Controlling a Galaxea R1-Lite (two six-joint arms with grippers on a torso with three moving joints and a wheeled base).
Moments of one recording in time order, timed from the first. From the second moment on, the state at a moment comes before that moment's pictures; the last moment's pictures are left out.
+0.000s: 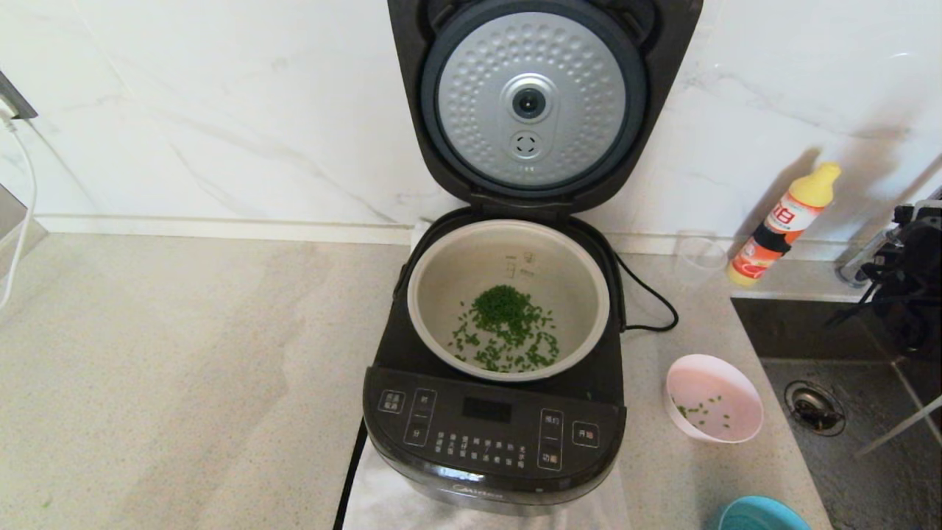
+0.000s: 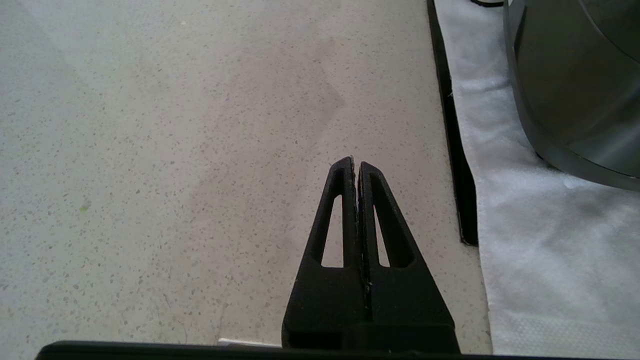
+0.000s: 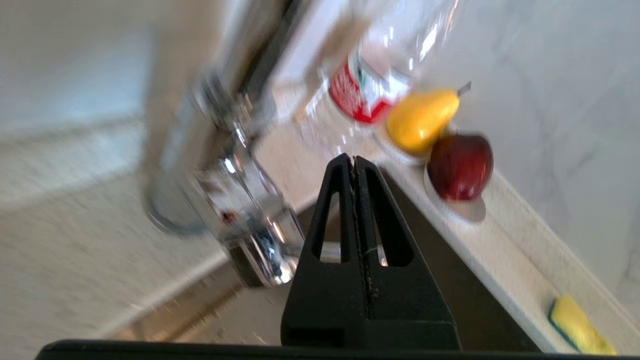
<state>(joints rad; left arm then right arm) -0.02 0.00 0.00 -0.01 0.01 0.01 -0.41 2.27 -1.35 -1.02 -0.61 -0.25</state>
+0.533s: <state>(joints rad) -0.02 0.00 0.00 -0.01 0.01 0.01 -0.32 2.01 -1.28 -0.86 -0.60 -0.21</state>
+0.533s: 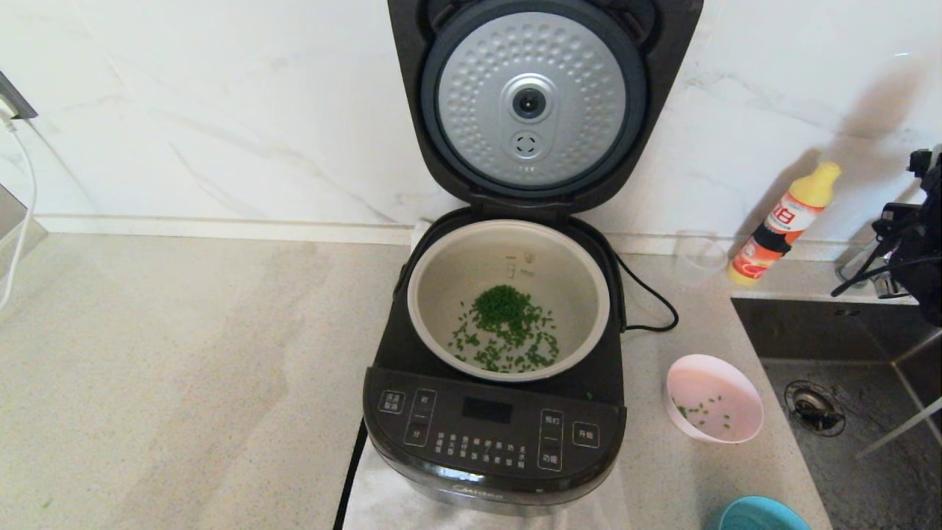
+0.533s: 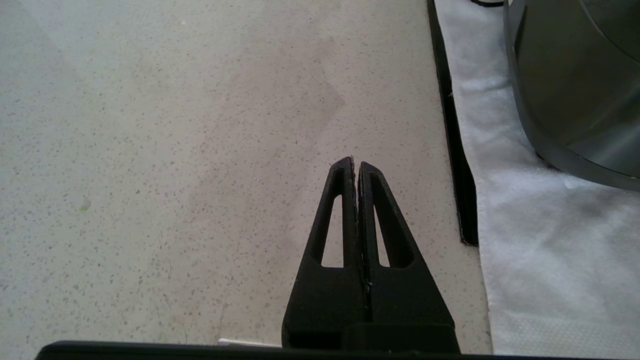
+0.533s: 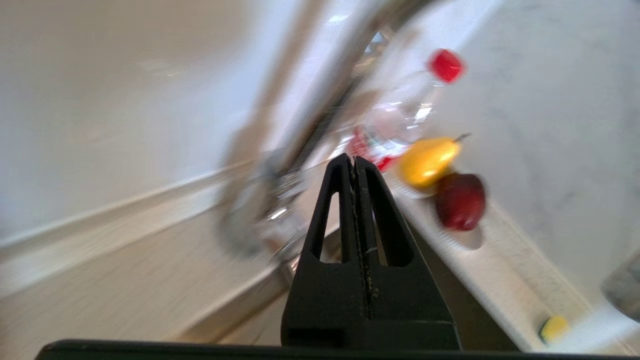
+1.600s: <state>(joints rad) -0.02 0.00 0.00 -0.01 0.01 0.01 -0.31 1.36 -0.98 0.63 0.02 -0.13</state>
